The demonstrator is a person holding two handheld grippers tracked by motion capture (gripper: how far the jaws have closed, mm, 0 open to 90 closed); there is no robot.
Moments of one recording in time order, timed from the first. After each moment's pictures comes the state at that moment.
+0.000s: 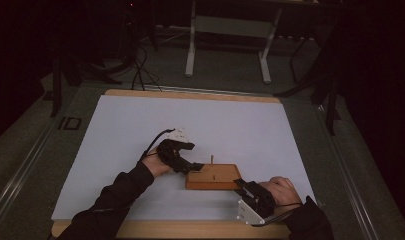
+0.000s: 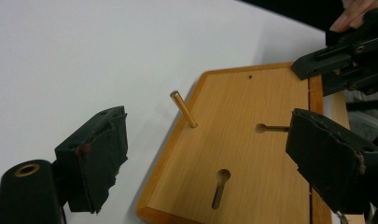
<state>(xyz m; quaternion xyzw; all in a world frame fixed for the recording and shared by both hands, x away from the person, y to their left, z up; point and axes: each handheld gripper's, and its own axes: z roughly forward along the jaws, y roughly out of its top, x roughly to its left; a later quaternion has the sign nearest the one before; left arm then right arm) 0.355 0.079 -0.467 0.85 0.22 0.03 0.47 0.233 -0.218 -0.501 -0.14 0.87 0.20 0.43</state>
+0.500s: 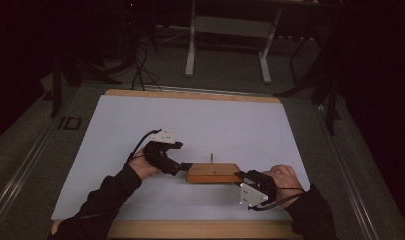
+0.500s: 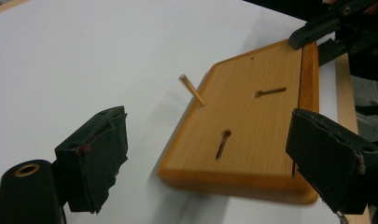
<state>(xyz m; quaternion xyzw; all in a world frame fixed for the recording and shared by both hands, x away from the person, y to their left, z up) 0.342 0.112 -0.462 0.85 0.23 0.05 0.47 0.264 -0.219 -0.471 -0.13 0.90 0.21 0.35</state>
